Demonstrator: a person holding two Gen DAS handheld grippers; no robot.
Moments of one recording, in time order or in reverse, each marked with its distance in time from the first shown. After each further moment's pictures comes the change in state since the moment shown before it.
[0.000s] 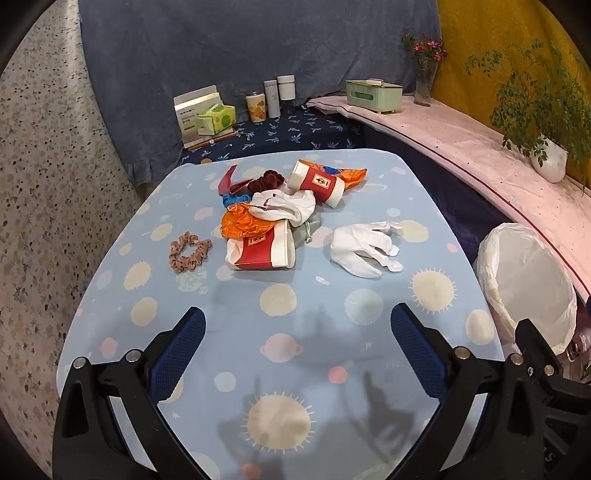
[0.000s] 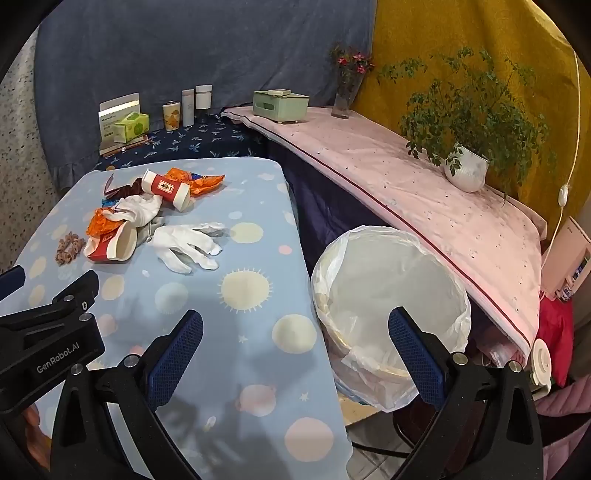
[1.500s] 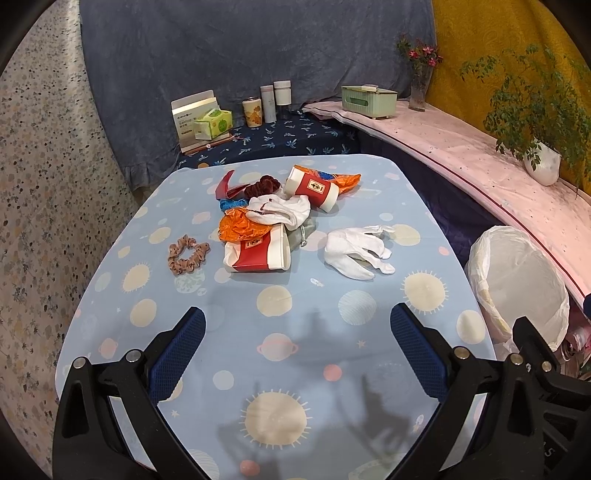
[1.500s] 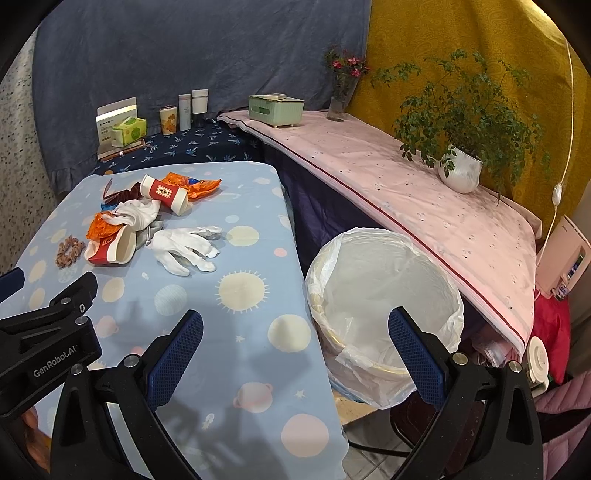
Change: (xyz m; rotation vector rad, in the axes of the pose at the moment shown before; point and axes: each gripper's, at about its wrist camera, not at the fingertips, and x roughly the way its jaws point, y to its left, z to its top) left arm -0.011 -0.006 0.004 -0.002 -0.018 -0.019; right arm -0.009 -0.002 -0.001 0.009 -0.015 -0.007
